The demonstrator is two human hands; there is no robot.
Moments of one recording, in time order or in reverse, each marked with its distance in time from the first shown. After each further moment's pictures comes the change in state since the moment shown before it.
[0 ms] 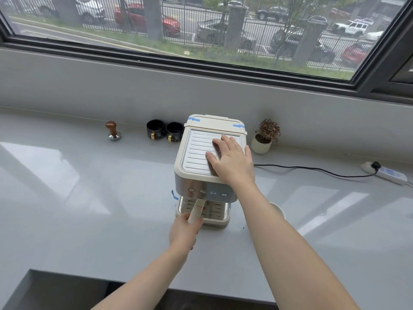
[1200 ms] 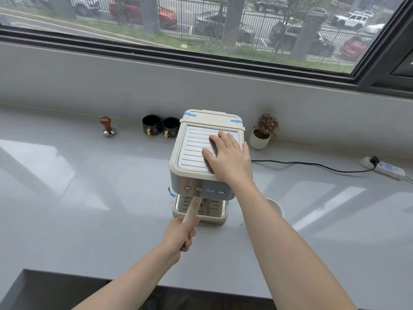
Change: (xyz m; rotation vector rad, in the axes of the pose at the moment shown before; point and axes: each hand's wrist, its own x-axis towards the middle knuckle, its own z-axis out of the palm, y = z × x) left_hand -0.002 0.000 -0.008 -0.267 -0.199 -0.188; right_hand 0.000 0.000 0.000 -0.022 -0.006 -0.012
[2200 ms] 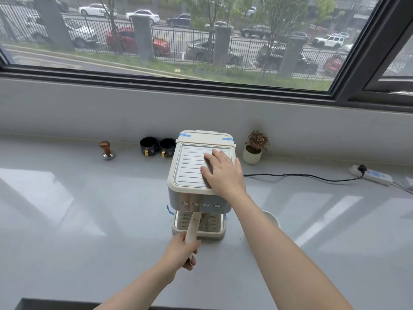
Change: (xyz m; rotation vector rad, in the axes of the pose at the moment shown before) left_hand -0.019 0.008 -0.002 0.317 -0.062 0.107; right_hand -0.002 0.006 -0.001 0.051 0.013 -0.043
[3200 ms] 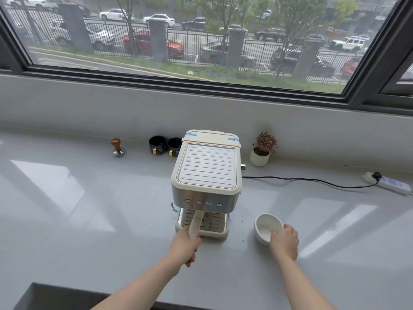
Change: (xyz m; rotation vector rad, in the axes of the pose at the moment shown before) left_hand 0.007 0.003 0.014 0.135 0.104 0.010; right_hand -0.109 0.182 0.098 0.395 0.132 0.893
